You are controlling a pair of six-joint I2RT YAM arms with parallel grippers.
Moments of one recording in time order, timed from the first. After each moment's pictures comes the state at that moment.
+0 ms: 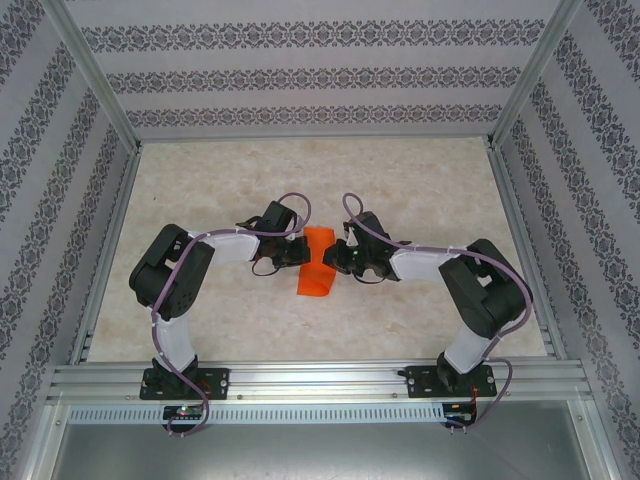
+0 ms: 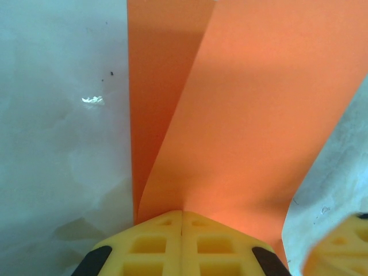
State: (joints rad) left arm -0.54 1.88 1.03 -0.18 0.40 -0.66; right arm 0.59 1.68 0.77 0.11 -0.42 0.88
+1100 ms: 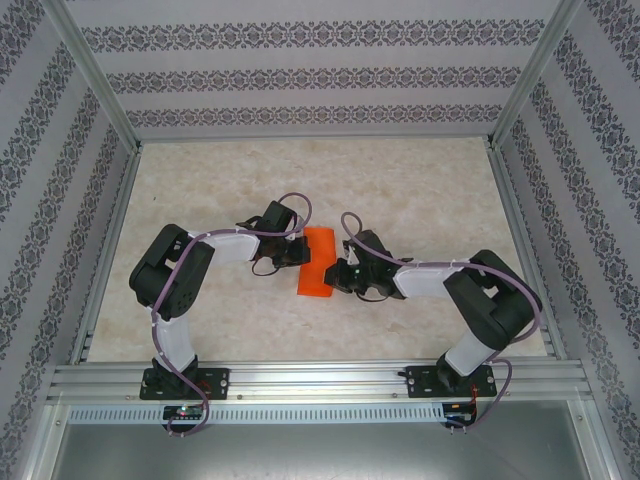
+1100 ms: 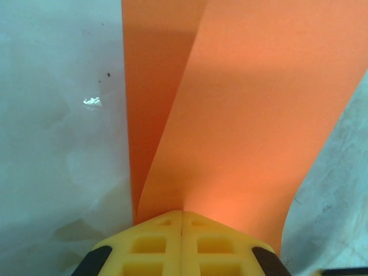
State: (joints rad) left arm -0.54 1.88 1.03 -0.19 0.40 -0.64; right arm 0.66 1.64 0.62 0.16 -0.42 0.92
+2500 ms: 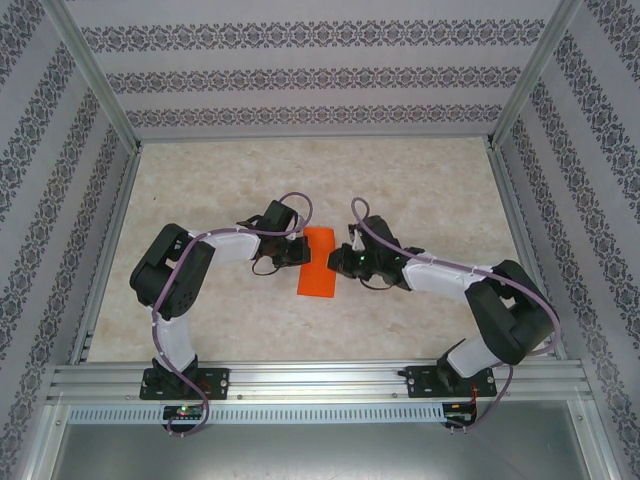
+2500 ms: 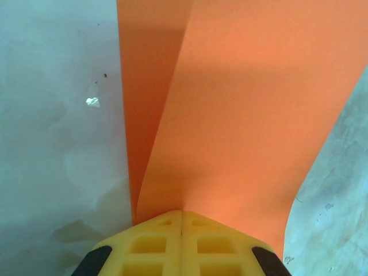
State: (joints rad) left arm -0.55 1.89 1.04 -0.20 0.40 -0.63; right arm 0.59 1.53 0.73 0.02 -0.40 0.85
